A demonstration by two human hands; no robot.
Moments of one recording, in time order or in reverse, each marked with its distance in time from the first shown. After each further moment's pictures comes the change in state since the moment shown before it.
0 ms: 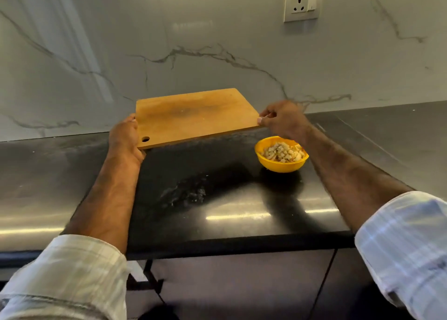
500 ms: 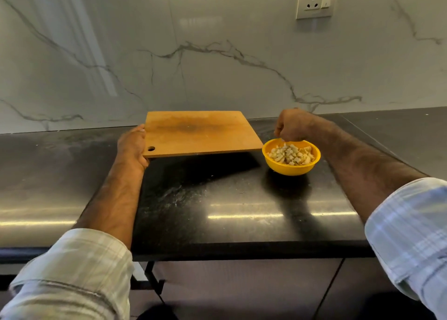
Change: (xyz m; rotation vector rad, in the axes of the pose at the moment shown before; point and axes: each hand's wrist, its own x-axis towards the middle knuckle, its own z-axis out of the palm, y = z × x) left_hand 0.016 -0.031 -0.010 0.020 0.053 -0.072; right_hand 0.011 -0.006 -0.009 -0.542 -0.349 0.034
